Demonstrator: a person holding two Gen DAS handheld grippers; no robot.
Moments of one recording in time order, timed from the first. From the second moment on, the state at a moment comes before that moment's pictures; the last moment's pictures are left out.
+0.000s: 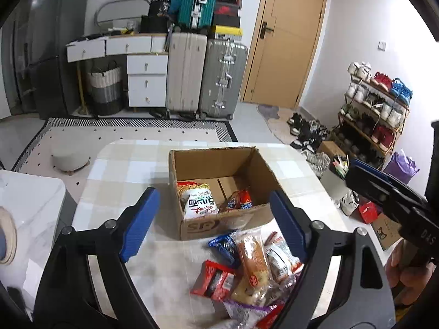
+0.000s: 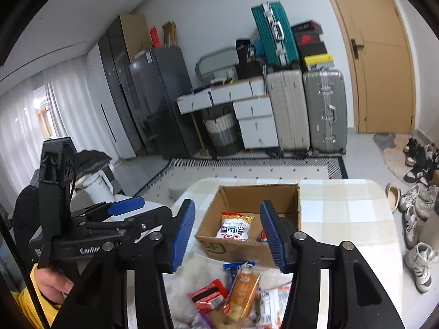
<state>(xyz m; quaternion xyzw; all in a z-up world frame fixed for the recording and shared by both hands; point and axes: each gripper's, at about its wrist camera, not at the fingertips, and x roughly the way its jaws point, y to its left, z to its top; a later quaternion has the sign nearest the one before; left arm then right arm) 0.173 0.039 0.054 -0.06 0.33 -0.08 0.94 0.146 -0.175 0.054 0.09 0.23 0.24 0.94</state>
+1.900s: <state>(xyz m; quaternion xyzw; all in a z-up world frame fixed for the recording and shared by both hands) 0.049 0.006 -0.128 -0.02 0.44 -0.09 0.89 0.012 -0.192 -0.113 0.12 0.24 0.20 0.94</state>
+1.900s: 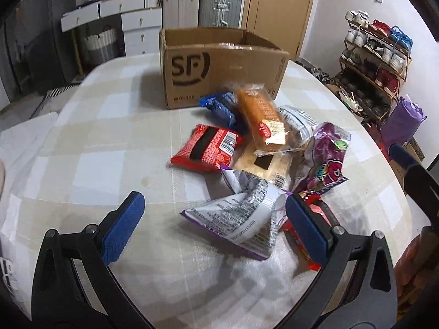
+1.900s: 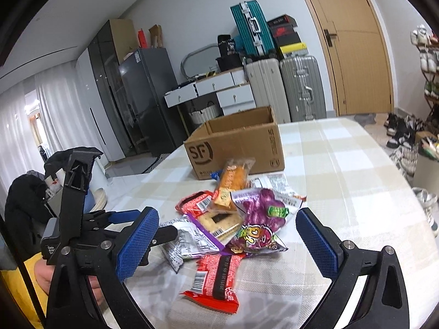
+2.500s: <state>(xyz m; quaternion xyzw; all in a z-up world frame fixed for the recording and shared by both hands) 0.061 0.016 -0.148 -0.07 0.44 -0.16 0.88 0.040 -0.195 -0.145 0.14 0.28 0.20 0.93</state>
